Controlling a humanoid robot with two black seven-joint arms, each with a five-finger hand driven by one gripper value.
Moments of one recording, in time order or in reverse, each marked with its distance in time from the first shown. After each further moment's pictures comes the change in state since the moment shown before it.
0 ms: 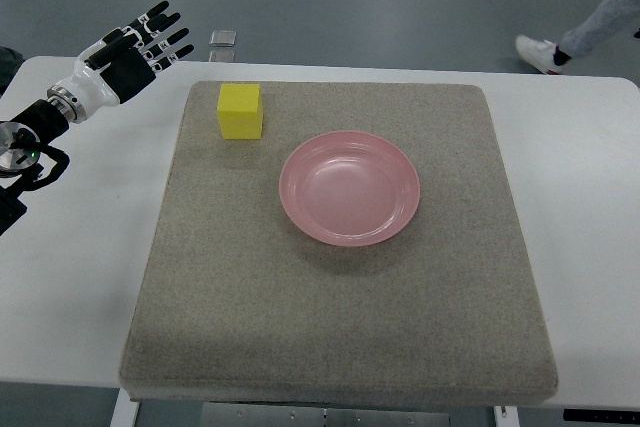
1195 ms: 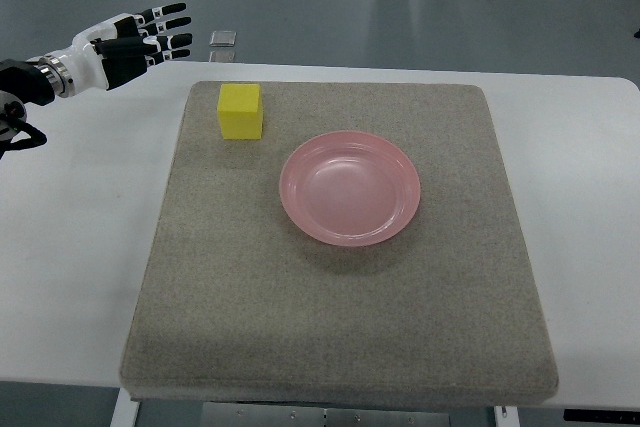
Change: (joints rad) left arm -0.128 0.033 0.000 0.029 0.613 0.000 -0.046; right arm 0.000 0.000 0.000 0.000 0.000 0.000 0.000
